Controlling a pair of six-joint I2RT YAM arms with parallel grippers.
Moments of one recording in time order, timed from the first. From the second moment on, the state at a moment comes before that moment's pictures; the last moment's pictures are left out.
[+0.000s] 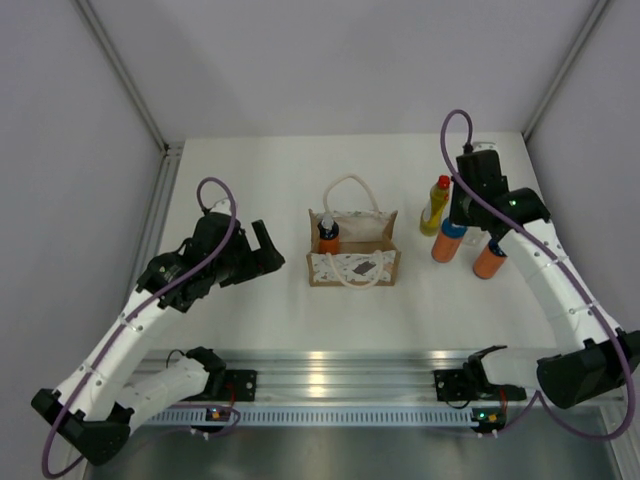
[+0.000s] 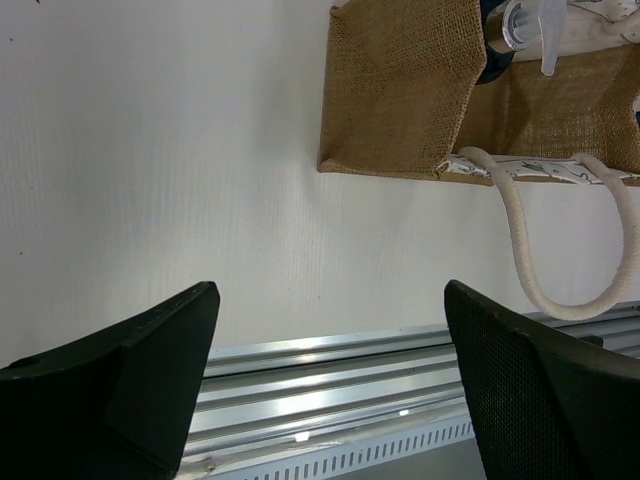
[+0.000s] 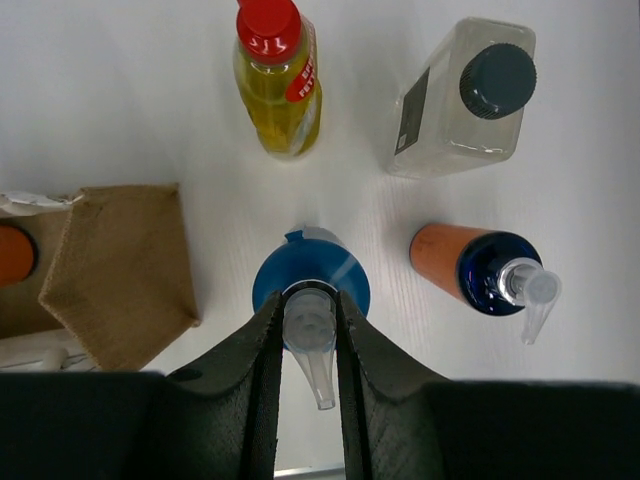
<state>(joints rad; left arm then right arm) -0.56 0.91 1.07 -0.94 -0.11 -0.77 0.34 1.25 1.40 -0.97 0.35 0.31</state>
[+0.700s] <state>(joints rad) -0.56 1.04 1.30 -0.96 -0.11 -0.61 0.28 1.24 1.12 -0.70 0.34 0.32</state>
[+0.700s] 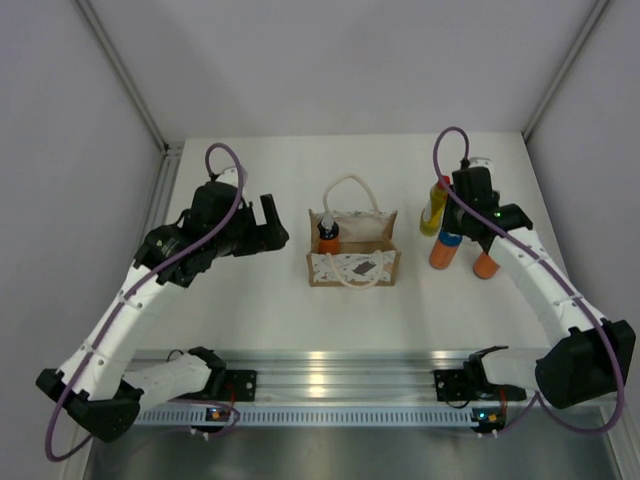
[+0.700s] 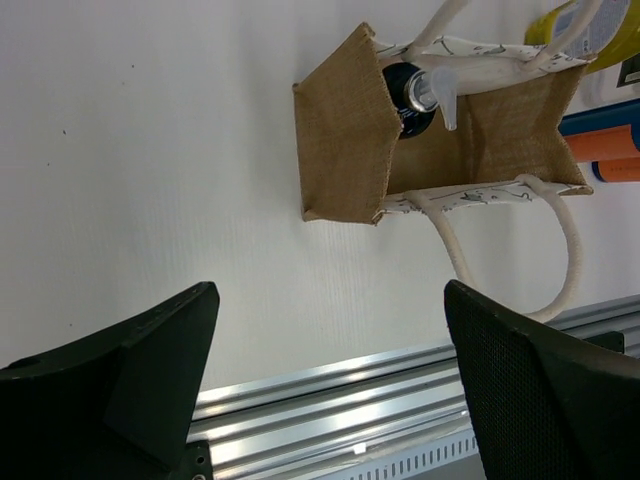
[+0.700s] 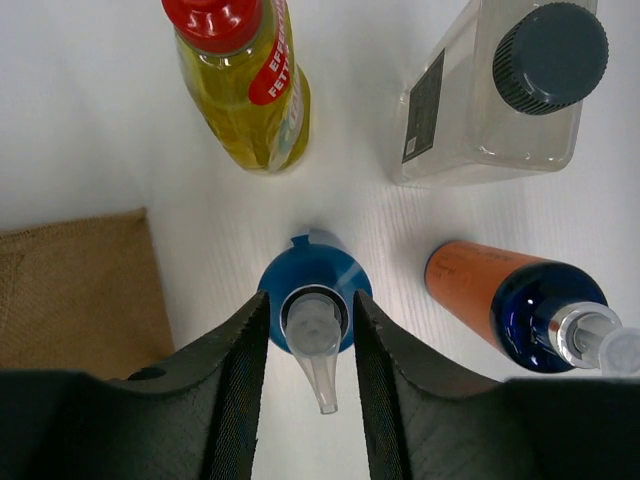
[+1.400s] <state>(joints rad) -0.88 1.48 1.72 -1.10 -0.43 -0.58 0.28 1.08 1.28 -0.81 0.29 0.33</state>
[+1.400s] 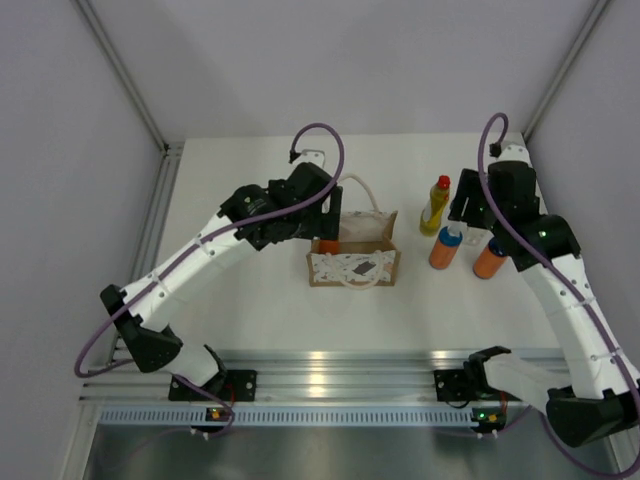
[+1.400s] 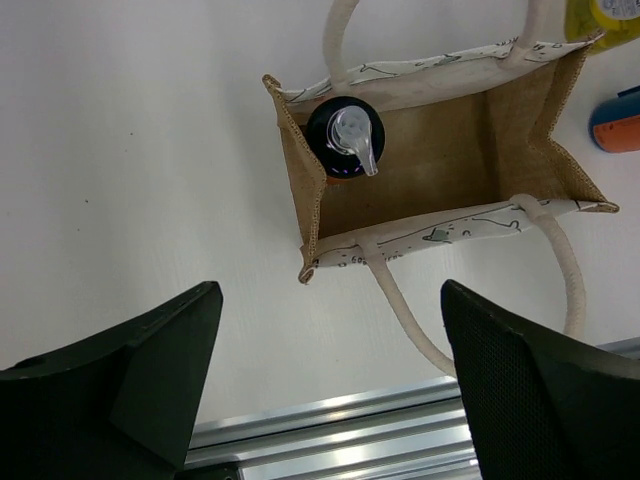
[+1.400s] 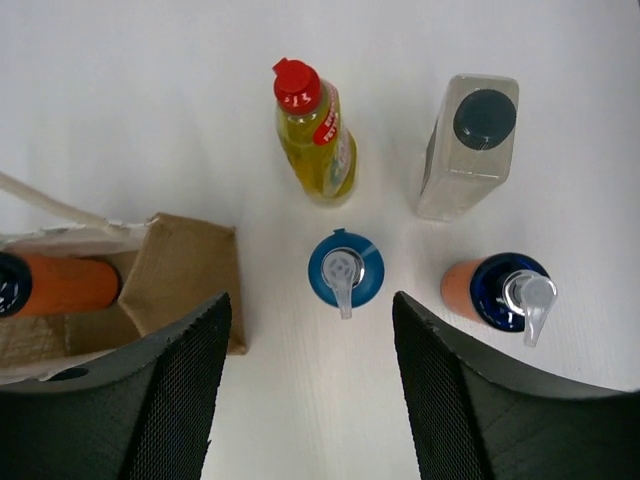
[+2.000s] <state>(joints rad) -0.89 1.76 1.84 -1.12 -0.53 -0.65 0.28 0.91 1.19 -0.85 0.03 0.37</state>
